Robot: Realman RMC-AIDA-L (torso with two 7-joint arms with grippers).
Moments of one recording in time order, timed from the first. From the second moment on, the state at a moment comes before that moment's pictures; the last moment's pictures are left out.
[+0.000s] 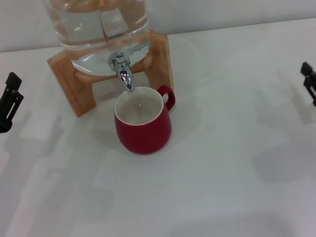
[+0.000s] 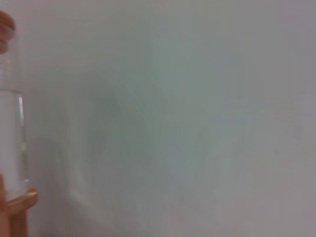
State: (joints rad) left arm -0.26 -2.09 1.08 0.29 -2.48 -1.36 2.53; right arm 0.36 2.01 0.75 0.34 -2.39 -1.06 0.19
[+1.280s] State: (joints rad) left arm -0.27 -2.09 1.08 0.30 -2.47 -1.43 2.53; right arm 0.40 2.02 0.61 0.34 -2.38 -1.08 0.20
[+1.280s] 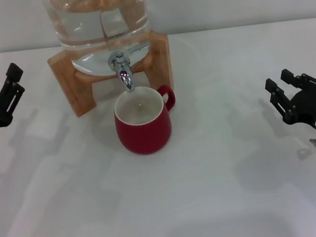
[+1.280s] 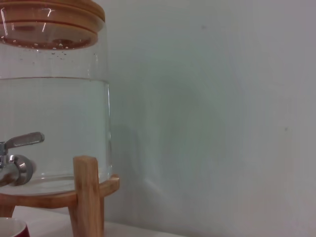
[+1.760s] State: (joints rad) left arm -0.29 -2.08 1.11 0.35 -2.41 -1.37 2.46; right arm 0.42 2.02 0.61 0.34 -2.38 -1.06 0.20
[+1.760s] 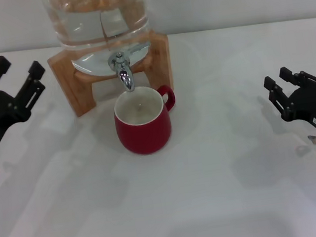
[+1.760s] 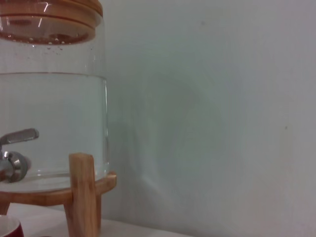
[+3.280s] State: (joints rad) left arm -0.19 -2.08 1.06 1.04 -1.69 -1.22 1.58; right arm 0.44 2.03 0.62 0.34 -2.38 -1.02 0.20
